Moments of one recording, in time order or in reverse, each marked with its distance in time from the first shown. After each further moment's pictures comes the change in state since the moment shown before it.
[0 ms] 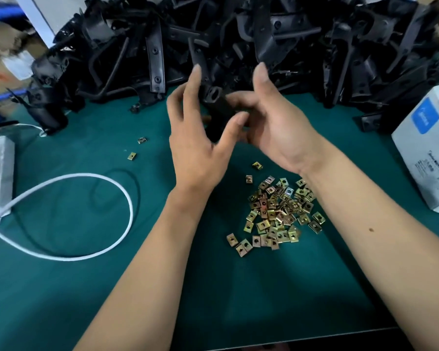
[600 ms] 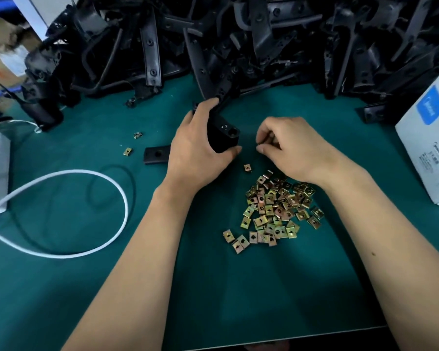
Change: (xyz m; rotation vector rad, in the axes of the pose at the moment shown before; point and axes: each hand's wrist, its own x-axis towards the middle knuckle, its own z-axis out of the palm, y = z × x) left_hand -0.002 -0.029 0.000 0.204 -0.408 -0.116; right_hand -0.031 0.026 -0.041 -1.249 0.174 0.067
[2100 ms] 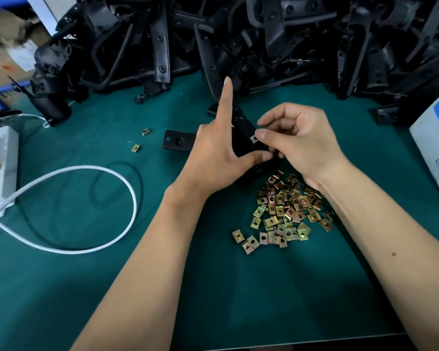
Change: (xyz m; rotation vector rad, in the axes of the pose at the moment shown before) left_hand -0.004 0.015 -0.003 -0.165 -0.172 0.102; right_hand -0.003 -0.017 0.013 0.832 0.208 0.098
